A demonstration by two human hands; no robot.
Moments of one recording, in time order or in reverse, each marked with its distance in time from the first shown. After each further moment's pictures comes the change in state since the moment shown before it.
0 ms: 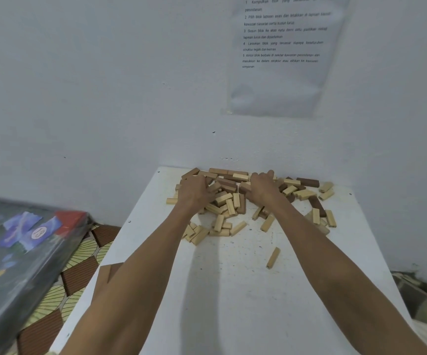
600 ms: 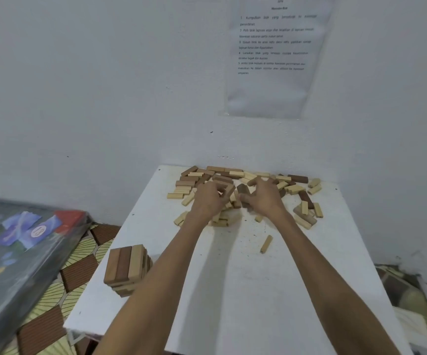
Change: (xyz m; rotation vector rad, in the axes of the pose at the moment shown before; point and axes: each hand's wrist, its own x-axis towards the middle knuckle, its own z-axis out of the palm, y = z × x) left_hand -0.063 0.031 0.005 -0.284 0.029 0.104; right_hand -0.094 -0.002 -0.017 0.608 0.126 0.041
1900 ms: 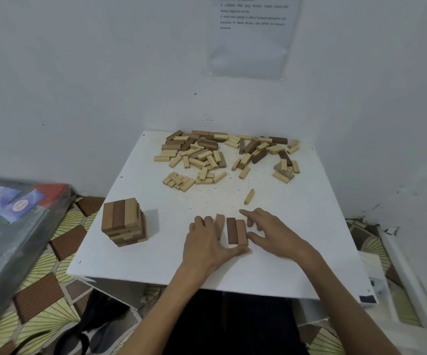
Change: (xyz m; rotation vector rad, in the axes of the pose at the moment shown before) left_hand -0.215 -0.021 0.053 0.222 -0.148 0.001; right_hand -0.185 0.095 0.008 -0.200 -0.338 -0.276
